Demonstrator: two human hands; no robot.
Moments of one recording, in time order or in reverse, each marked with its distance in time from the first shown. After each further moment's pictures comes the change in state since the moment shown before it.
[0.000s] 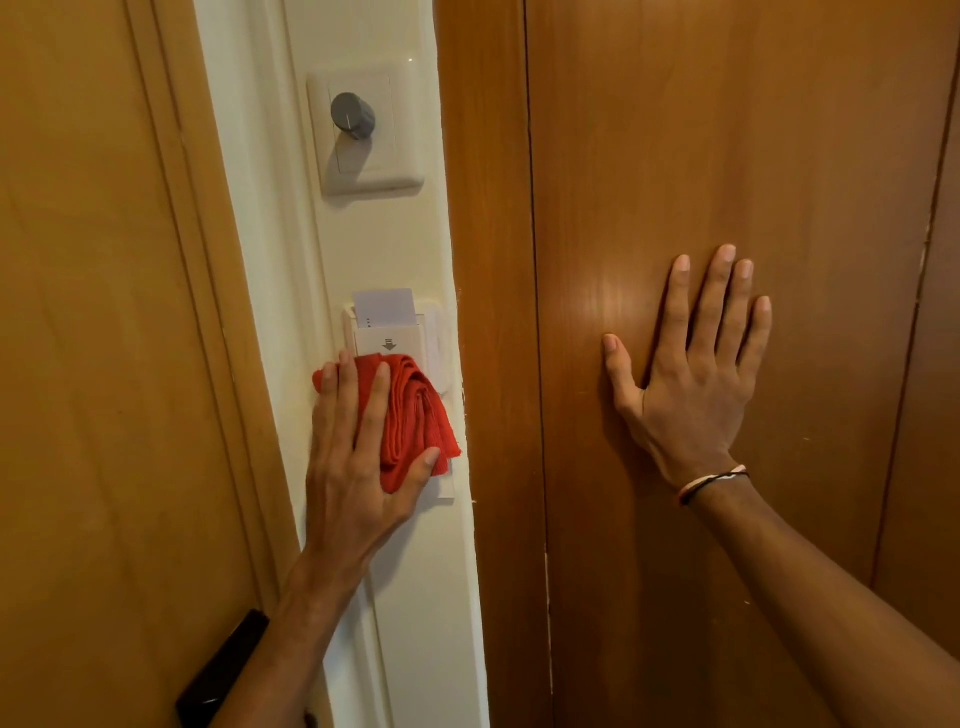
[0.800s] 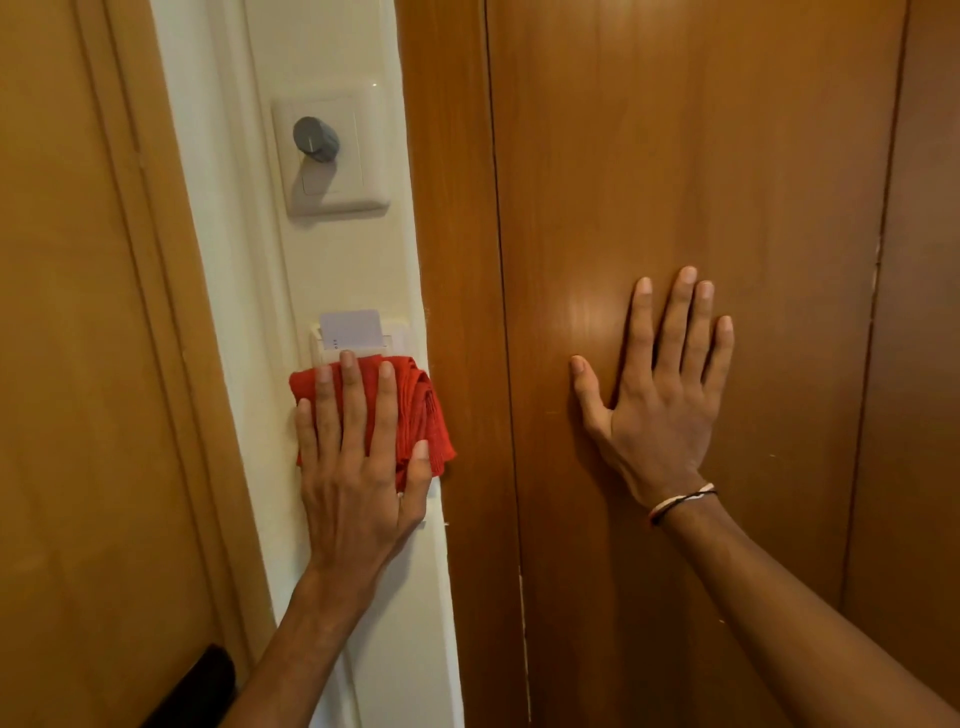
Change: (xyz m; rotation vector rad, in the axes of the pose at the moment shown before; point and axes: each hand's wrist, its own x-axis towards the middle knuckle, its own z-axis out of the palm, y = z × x) left_hand 0.021 0.040 0.005 0.216 0.051 0.042; right_hand -0.002 0.003 0.003 0.001 0.017 -0.016
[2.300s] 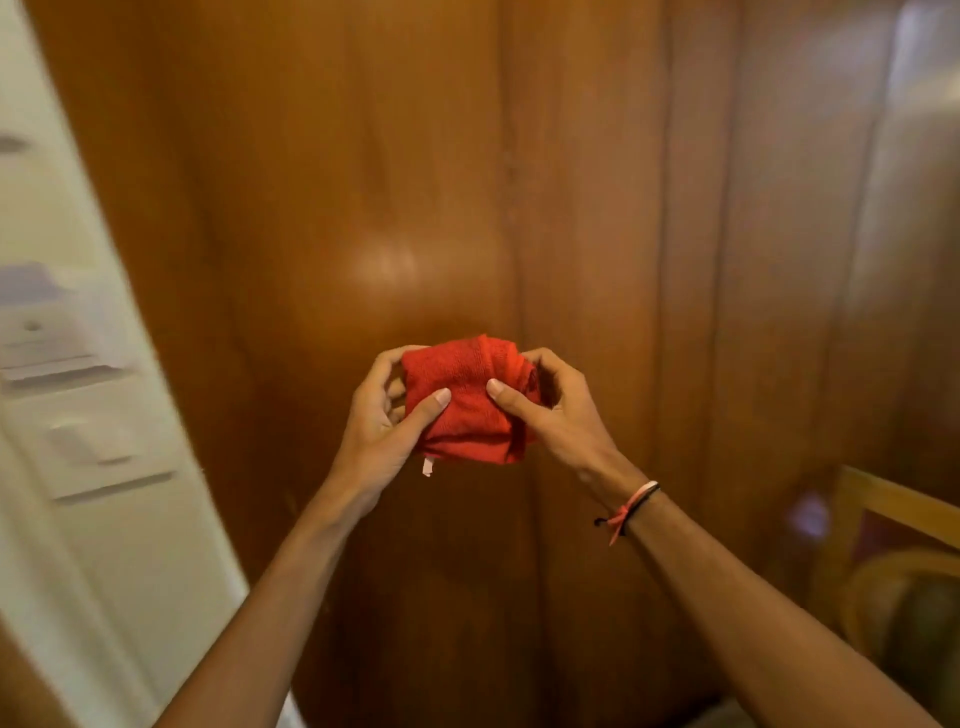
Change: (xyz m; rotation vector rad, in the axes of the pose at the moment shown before) left_hand -0.013 0.228 -0.045 -1.565 -0.666 -0.335; right_hand -0.046 0.155 -0.171 1.020 -0.678 0.657
